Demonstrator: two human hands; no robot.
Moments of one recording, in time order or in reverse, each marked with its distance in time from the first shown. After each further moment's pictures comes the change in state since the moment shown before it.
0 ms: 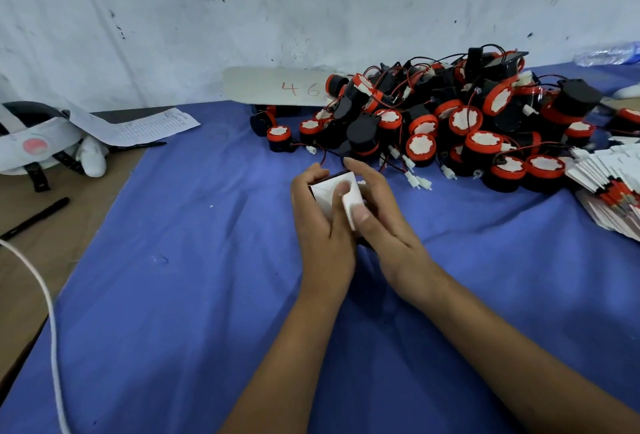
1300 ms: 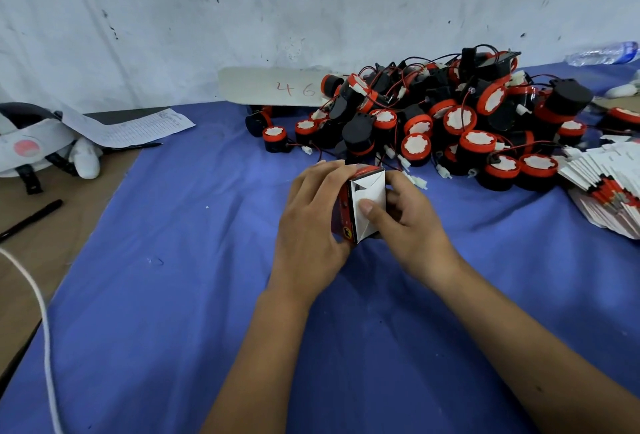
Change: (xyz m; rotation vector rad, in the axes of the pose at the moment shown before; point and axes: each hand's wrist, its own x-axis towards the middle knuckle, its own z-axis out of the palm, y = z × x) left_hand 0.017 0.005 -0.031 0.700 -0.320 0.495; right_hand 0.013 0.010 -0.027 -0.159 0.232 0.123
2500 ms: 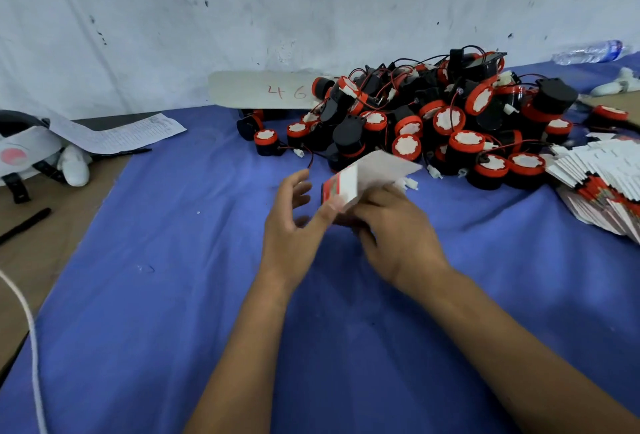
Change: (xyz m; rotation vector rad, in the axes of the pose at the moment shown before) left_hand -0.002 -0.012 0.002 -0.567 0.012 -0.526; right_hand -0.003 -0.004 -0.002 -1.006 -0.070 -0.321
